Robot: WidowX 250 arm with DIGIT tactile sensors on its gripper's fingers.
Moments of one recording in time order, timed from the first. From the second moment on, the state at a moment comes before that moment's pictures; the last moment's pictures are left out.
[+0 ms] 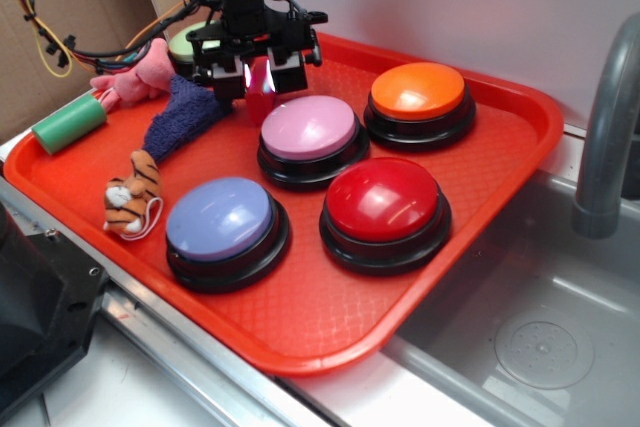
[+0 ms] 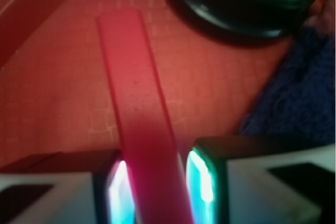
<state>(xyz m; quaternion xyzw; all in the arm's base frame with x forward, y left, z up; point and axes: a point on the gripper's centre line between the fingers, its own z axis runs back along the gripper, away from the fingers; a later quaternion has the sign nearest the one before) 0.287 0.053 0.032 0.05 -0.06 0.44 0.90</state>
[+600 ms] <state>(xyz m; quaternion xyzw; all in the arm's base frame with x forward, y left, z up) 0.264 0.055 0.108 0.05 -0.04 0.31 0.95</state>
